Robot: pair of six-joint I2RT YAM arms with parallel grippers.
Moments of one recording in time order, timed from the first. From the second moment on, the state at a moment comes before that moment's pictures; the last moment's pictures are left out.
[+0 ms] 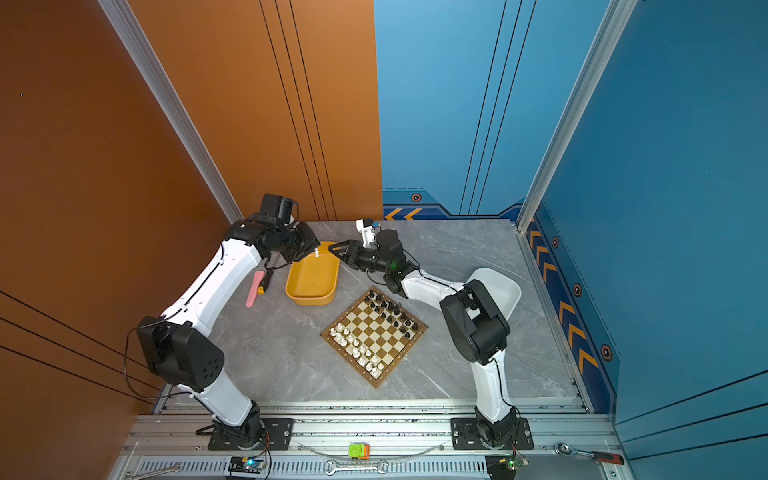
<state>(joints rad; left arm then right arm) -0.25 1.69 1.71 -0.87 0.16 -0.91 0.61 2.07 1.41 0.64 -0.61 1.17</state>
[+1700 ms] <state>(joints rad) -0.33 1.58 1.58 -0.68 0.12 -1.04 0.64 2.02 1.35 0.76 -0.66 1.29</state>
